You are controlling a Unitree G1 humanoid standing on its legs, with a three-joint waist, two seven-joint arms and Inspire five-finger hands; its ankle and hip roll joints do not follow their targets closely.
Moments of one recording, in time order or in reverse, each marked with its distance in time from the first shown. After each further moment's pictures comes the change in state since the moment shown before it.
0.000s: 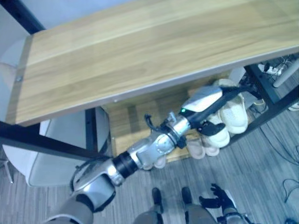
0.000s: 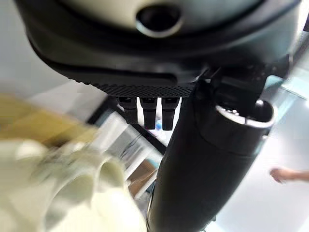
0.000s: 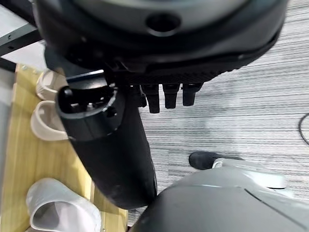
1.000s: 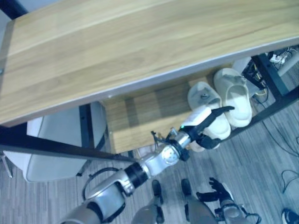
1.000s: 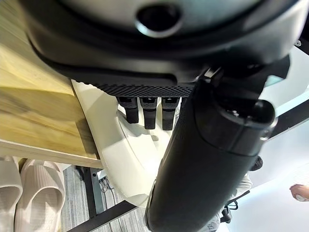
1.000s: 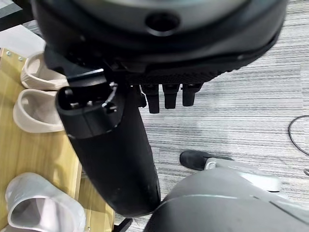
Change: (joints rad) left arm 0.014 -0.115 -0.061 0.219 -0.063 -0.004 0.048; right arm -0.107 -0.004 0.052 0.073 0.003 0.012 -0.027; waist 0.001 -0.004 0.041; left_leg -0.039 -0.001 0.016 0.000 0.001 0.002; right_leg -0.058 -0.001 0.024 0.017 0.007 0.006
